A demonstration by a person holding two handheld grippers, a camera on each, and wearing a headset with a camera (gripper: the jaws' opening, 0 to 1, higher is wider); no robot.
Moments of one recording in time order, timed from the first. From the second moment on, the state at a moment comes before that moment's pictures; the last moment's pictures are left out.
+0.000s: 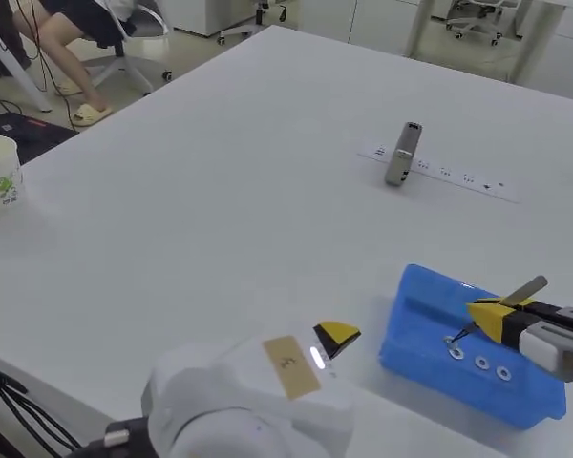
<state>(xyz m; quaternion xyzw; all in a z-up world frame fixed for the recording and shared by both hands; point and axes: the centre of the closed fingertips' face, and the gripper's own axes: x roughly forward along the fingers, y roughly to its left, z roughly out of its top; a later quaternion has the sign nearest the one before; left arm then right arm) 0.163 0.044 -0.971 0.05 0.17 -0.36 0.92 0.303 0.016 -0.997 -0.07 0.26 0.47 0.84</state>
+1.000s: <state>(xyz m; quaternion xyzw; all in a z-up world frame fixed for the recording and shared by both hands) 0.162 0.043 -0.975 0.06 0.18 -0.36 0.91 0.316 0.021 -1.027 -0.09 0.29 0.46 0.83</state>
